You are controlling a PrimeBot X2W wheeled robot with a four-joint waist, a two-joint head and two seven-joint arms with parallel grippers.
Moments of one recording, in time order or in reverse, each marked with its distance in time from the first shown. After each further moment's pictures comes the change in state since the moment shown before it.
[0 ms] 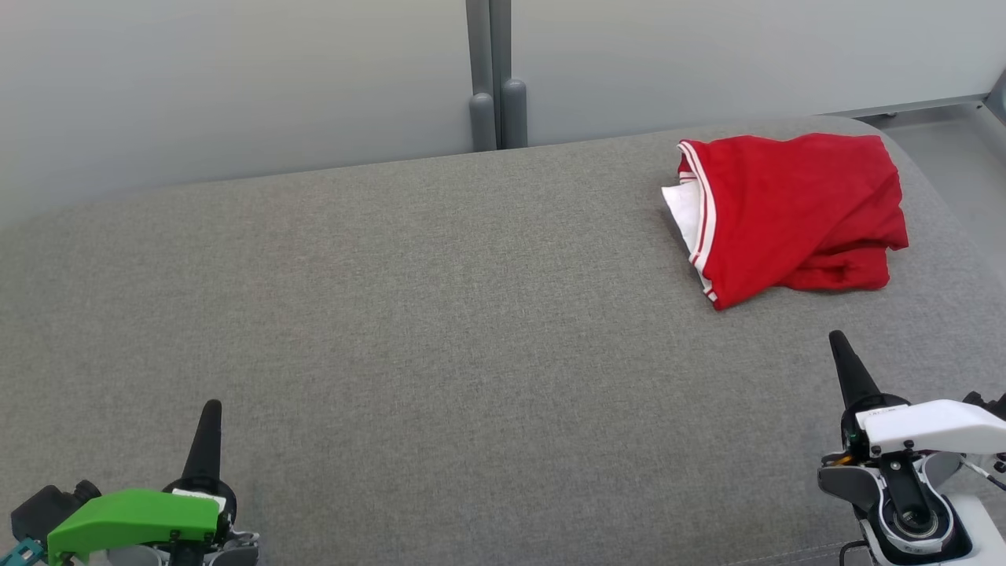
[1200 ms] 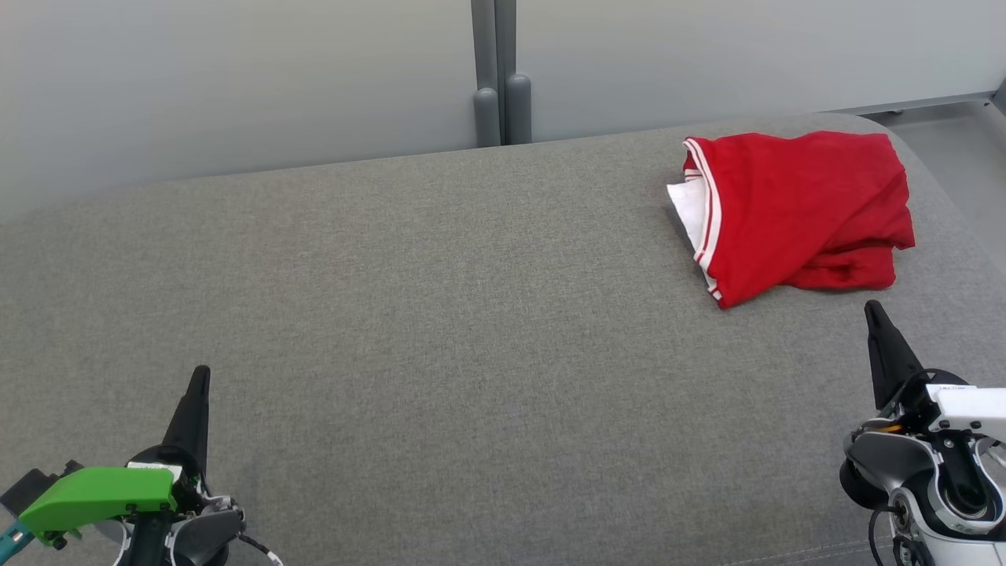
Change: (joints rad) left arm -0.075 0.011 0.035 0.042 -0.312 -0.049 0.078; right arm -0.038 0.007 -0.107 -0.005 0.355 0.048 0.074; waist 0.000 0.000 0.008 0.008
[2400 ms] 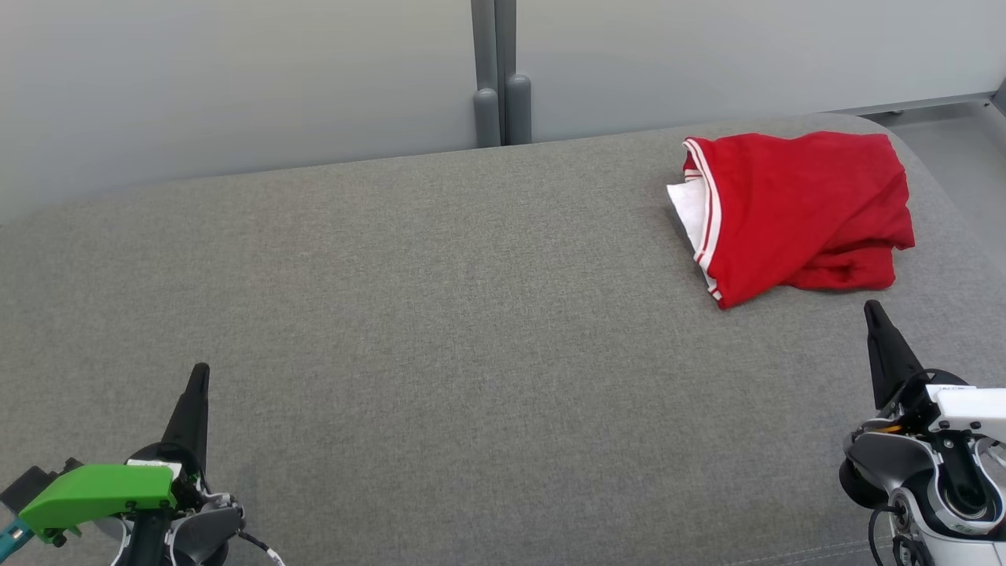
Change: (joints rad) left arm -0.008 0.000 0.001 0.010 0.000 -0.004 0.000; right arm -0.002 0.001 -0.001 0.006 0.000 0.009 0.006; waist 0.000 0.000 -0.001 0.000
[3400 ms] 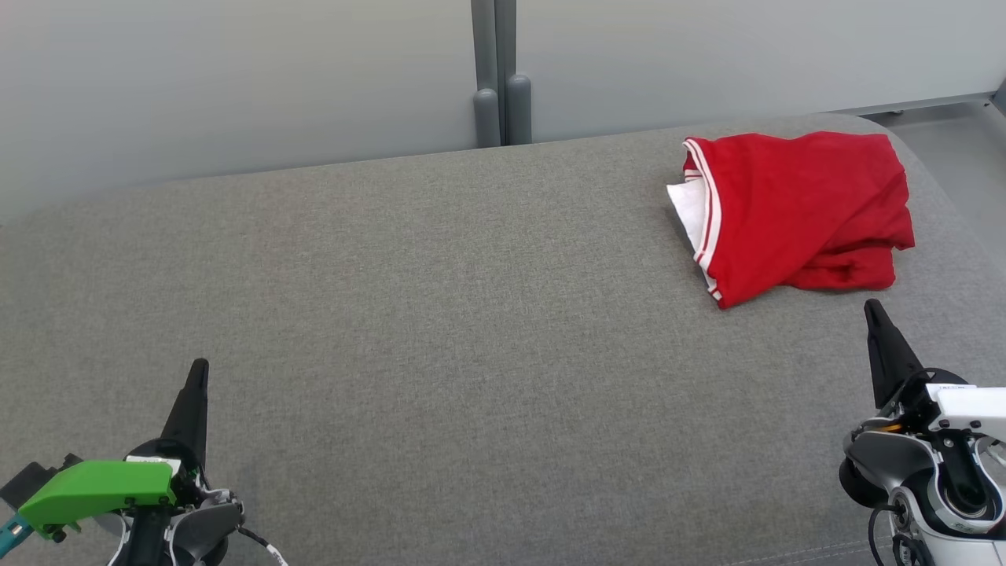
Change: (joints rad) left arm -0.010 0.000 0.000 0.007 0.000 -0.007 0.001; right arm -0.003 0.000 -0.001 0.002 0.000 0.000 0.000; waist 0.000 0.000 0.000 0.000
